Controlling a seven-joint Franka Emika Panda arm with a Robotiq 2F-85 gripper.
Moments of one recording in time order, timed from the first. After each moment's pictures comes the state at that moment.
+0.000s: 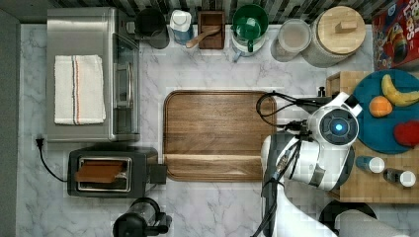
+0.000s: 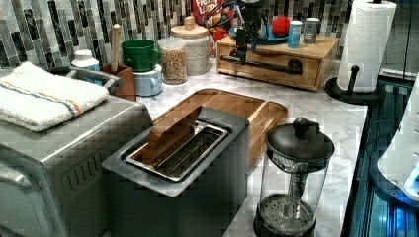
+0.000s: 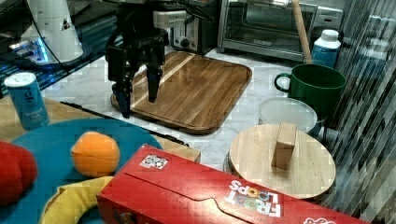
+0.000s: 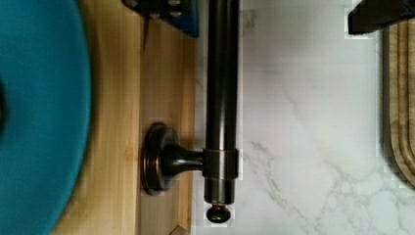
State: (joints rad) arm -0.16 0.21 -0.29 -2.21 -0.22 0.97 -1.08
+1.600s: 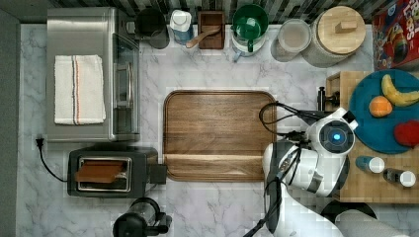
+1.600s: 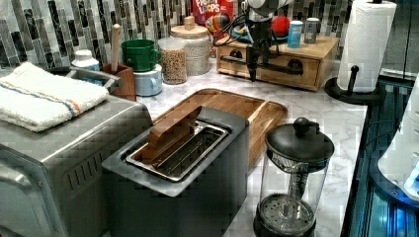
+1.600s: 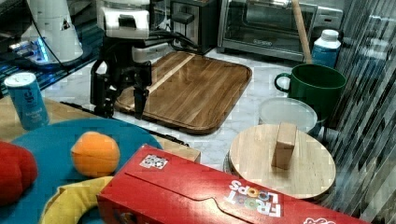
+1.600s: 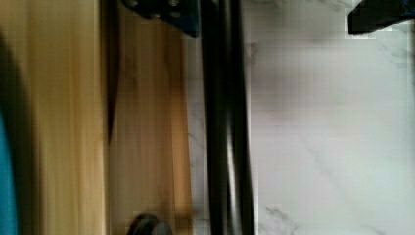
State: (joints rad) arm -0.20 0.28 -0.28 -2.28 -0.20 1.04 -0.99
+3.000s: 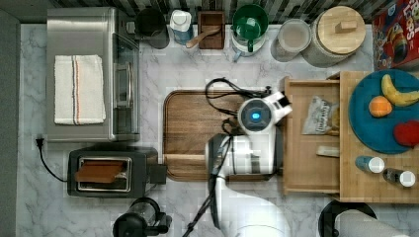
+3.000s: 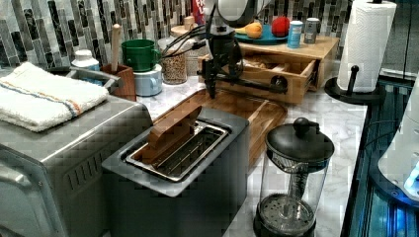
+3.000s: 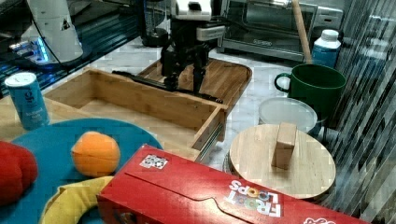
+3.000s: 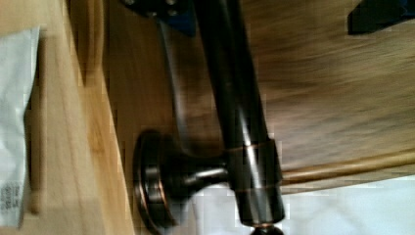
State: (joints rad) arm 0.00 0.28 -0.14 -2.29 -0.24 1.04 -0.51
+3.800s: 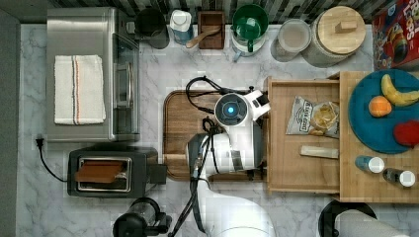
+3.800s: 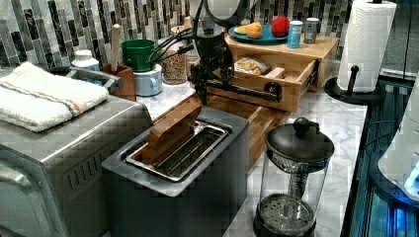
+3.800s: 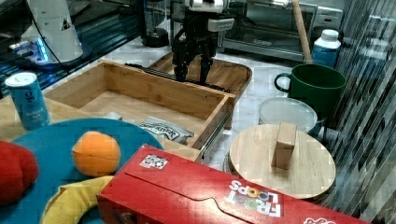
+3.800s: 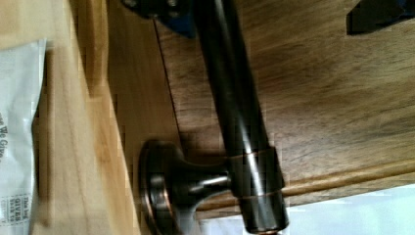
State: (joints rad) arm 0.04 0.27 -0.09 -2.27 -0.24 0.94 -0.40
